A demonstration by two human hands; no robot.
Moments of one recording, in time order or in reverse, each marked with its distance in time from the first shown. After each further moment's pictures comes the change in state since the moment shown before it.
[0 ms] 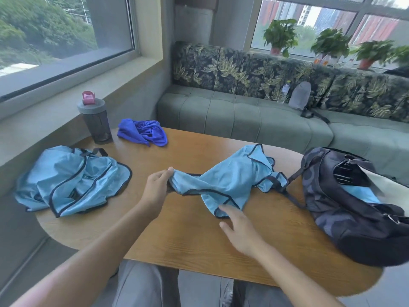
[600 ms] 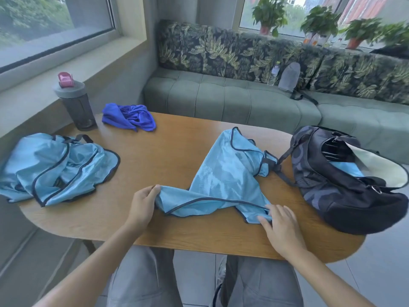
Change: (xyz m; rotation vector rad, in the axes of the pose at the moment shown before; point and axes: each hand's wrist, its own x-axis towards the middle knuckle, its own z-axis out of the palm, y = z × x) left_hand -0.036 -0.082 -0.025 0.297 0.068 -0.019; right_hand -0.077 0.095 -0.028 -0.418 0.411 0.145
